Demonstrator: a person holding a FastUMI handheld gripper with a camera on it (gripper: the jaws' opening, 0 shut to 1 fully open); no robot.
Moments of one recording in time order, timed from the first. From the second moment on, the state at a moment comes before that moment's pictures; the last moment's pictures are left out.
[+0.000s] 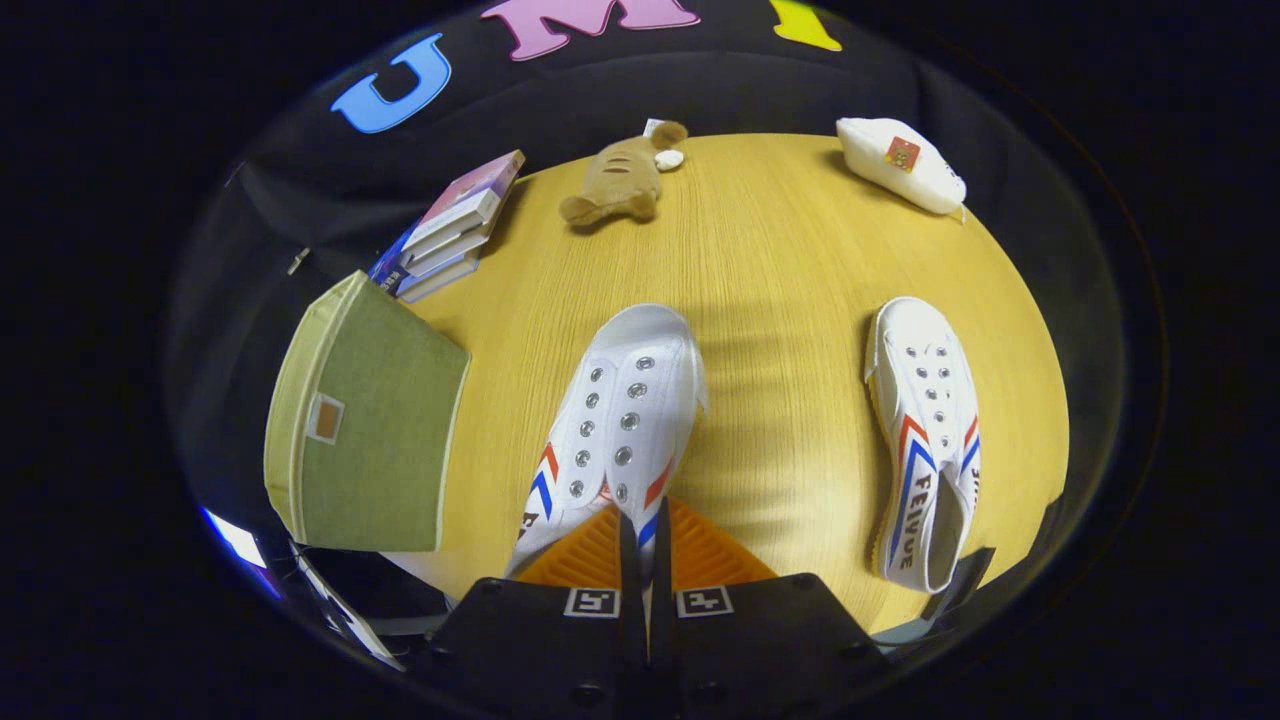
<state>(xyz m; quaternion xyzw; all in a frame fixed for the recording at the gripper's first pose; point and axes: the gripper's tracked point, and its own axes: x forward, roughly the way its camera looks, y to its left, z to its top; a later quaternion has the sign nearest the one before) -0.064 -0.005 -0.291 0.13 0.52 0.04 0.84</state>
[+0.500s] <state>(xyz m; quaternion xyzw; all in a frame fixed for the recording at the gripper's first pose) -0.067 0.084 -0.160 0.20 0.44 0.01 0.88</state>
